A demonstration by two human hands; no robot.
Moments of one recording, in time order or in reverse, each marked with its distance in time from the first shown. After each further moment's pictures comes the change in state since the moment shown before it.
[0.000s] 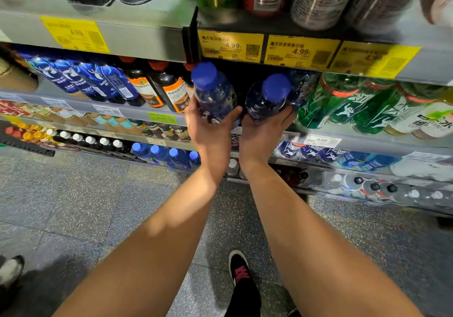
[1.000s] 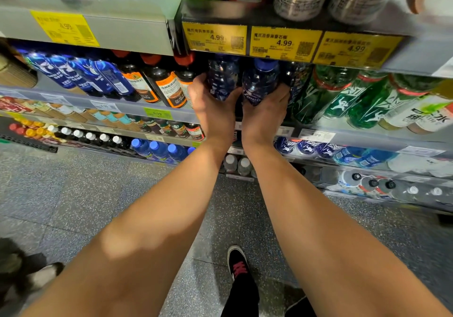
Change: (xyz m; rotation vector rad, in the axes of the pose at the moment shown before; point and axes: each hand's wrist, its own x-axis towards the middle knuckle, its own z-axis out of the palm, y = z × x) left_hand 0.016 0.004 0.036 0.246 -0.052 0.128; right_hand 0.029 -0.011 -0.013 -0.240 -0.073 -0.119
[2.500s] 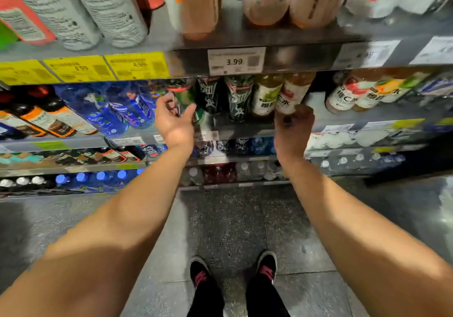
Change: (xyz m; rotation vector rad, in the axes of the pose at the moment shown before) left_hand -0.111 0.057 0.146 0.046 -0.075 -0.118; right_hand 0.124 0.213 -0.240 0.053 0.098 0.123
